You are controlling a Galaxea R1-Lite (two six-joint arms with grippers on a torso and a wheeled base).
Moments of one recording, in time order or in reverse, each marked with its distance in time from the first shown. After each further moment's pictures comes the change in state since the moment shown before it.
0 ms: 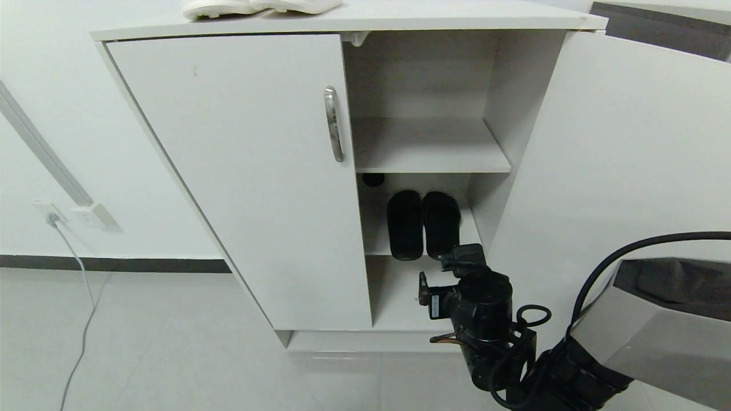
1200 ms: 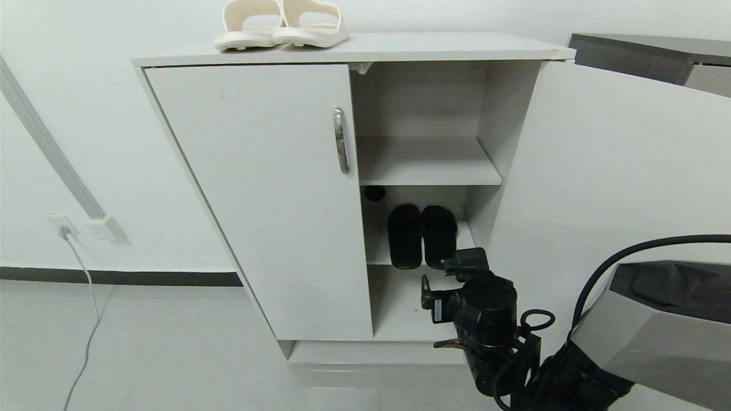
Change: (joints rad) left arm -0.001 0.000 0.000 0.000 0.000 -0.001; right arm 0.003 0.001 0.034 -0.042 0.000 -0.011
